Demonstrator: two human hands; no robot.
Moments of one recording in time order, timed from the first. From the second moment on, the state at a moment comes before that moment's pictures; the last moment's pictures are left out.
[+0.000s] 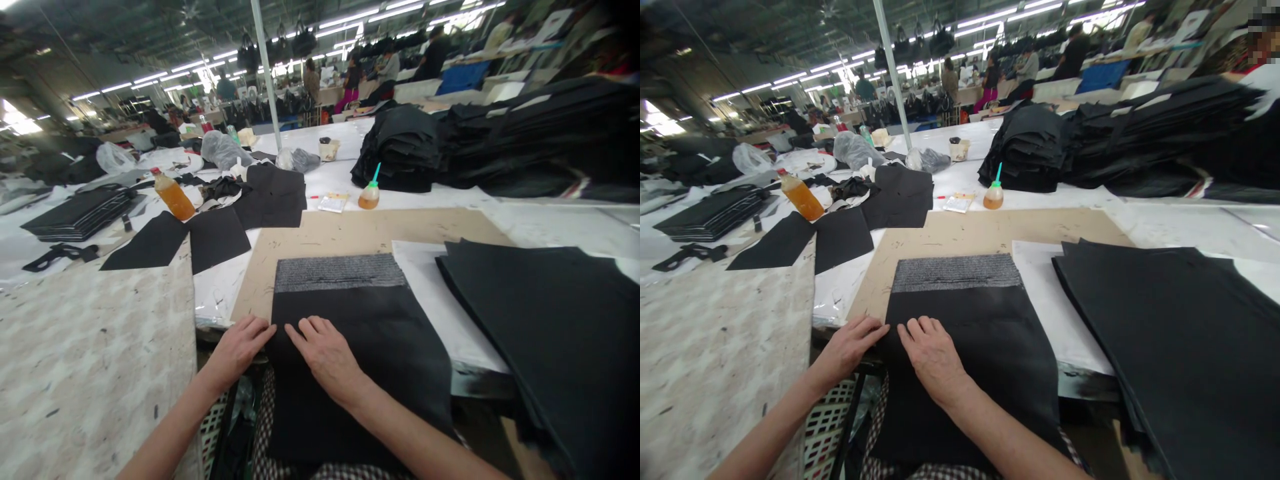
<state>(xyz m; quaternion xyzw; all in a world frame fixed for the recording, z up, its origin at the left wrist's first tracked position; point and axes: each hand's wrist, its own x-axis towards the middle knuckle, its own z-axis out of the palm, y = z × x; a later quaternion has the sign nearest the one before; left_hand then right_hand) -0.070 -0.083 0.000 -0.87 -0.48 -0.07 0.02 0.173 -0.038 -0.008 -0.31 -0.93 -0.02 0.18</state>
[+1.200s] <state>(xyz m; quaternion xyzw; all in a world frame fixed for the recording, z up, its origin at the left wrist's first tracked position) -0.005 -0.070 0.035 -0.83 -0.53 -0.14 -0.12 0.331 -0.010 0.027 -0.39 -0.89 0.03 0.24</state>
